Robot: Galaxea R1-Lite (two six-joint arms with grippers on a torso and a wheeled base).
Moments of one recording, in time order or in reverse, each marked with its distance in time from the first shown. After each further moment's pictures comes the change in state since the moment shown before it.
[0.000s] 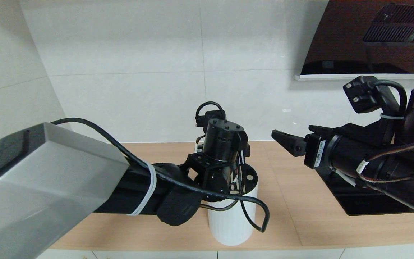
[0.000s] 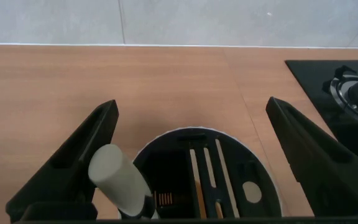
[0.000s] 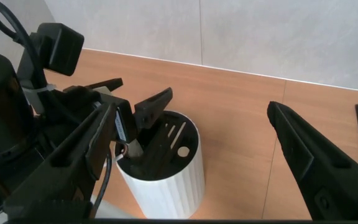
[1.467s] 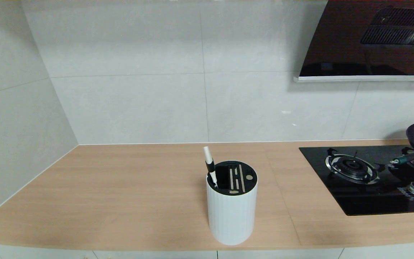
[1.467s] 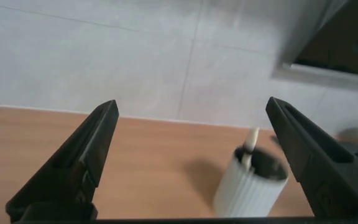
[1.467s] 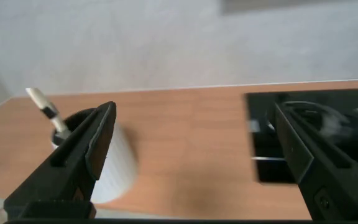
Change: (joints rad) left arm 0.453 -1.694 0.683 0.527 -0.399 0.189; right arm -0.398 -1.017 0.455 0.439 0.066 -0.044
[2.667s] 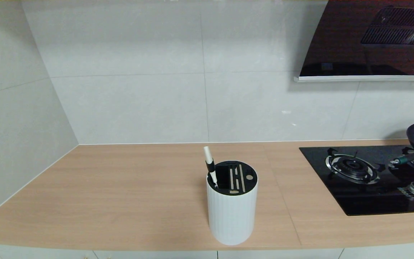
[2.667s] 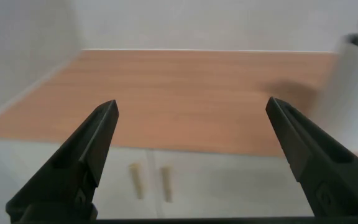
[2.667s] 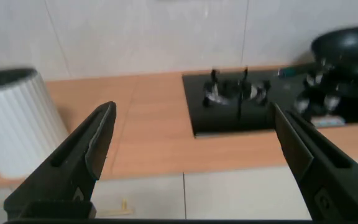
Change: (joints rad) left arm 0.348 -0.417 0.555 0.033 -0.242 0.163; right arm -0.321 -0.465 0.316 0.184 0.160 -0.097
